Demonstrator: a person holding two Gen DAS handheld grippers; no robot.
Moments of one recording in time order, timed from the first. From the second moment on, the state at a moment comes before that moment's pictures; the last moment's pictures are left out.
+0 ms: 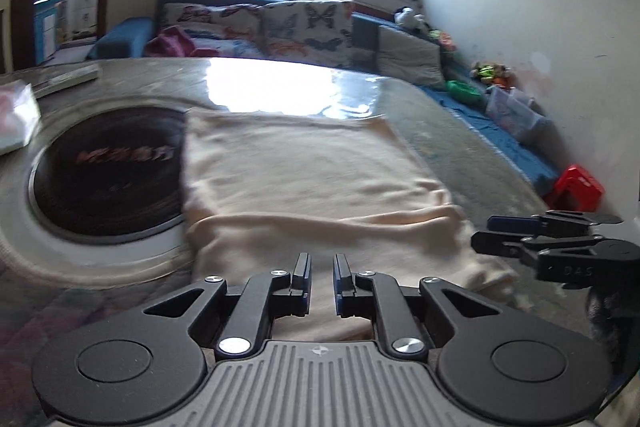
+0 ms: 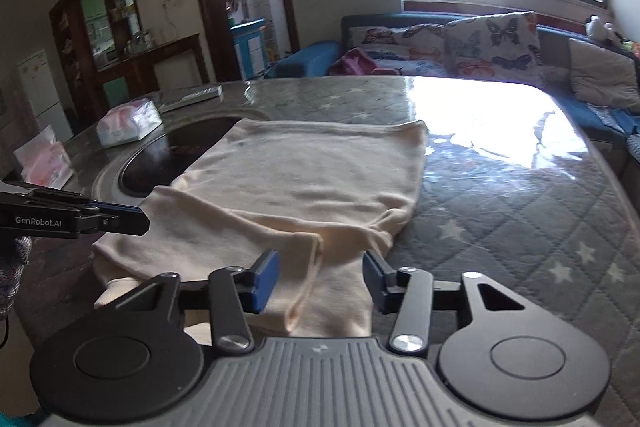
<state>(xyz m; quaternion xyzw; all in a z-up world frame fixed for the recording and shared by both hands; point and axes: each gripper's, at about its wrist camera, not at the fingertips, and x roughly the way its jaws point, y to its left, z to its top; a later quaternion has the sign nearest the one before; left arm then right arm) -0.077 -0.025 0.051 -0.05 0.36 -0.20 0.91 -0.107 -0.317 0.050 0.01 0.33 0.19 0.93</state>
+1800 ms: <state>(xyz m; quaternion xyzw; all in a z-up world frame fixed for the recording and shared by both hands) -0.028 0.002 0.041 -0.06 0.34 -0.18 0.92 -0.093 -0.283 0.050 -0.06 0.32 0.21 0.92</state>
